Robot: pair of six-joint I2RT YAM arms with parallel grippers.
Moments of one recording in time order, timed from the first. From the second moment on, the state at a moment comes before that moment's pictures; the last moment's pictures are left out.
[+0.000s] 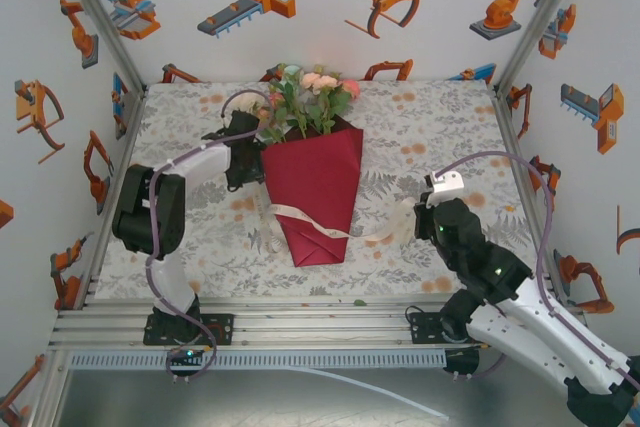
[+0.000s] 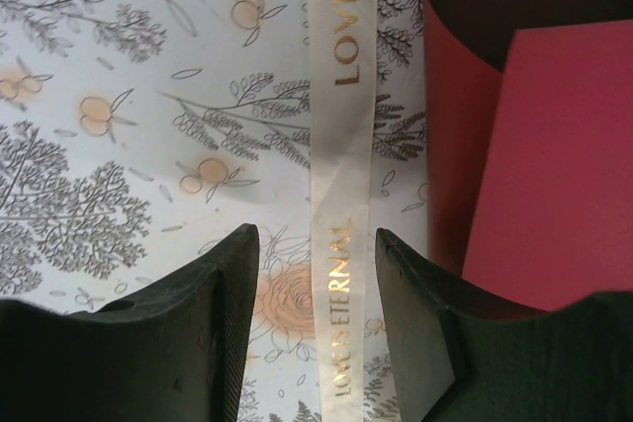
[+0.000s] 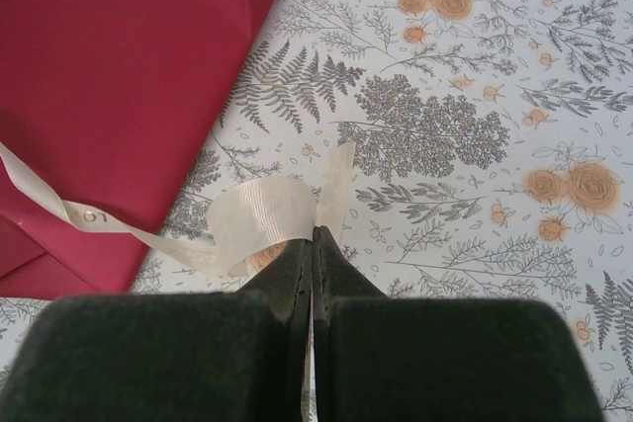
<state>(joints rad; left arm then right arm) -0.39 1.87 1.26 -0.52 -0.19 -0.49 0.76 0.56 0.63 -0.52 0.47 0.24</state>
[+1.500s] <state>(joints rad) 0.30 0.87 0.79 -0.58 0.00 -0.90 0.76 0.07 0.76 -0.65 1.03 0.02</state>
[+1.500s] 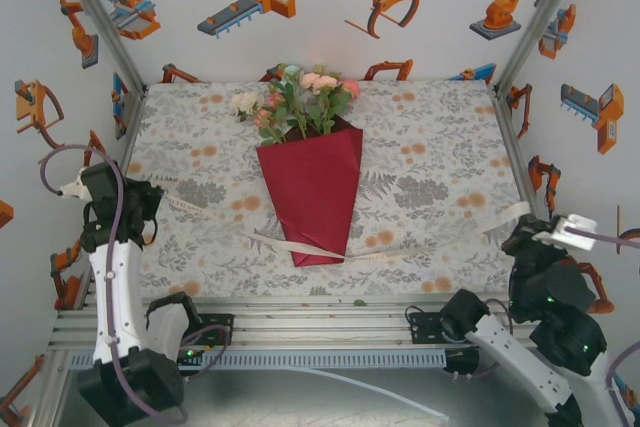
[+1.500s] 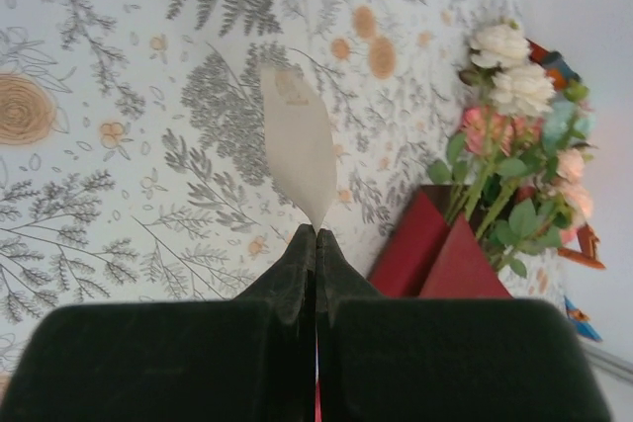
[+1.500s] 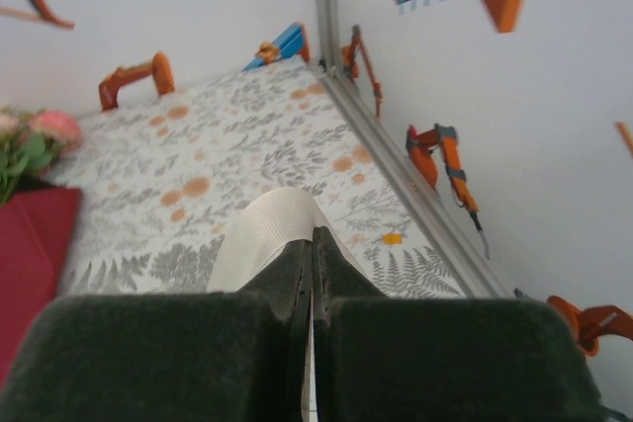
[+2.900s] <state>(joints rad) -0.40 1.21 0.86 -0.39 0.18 -0.76 0.34 0.95 0.58 -0.38 -0.25 0.54</state>
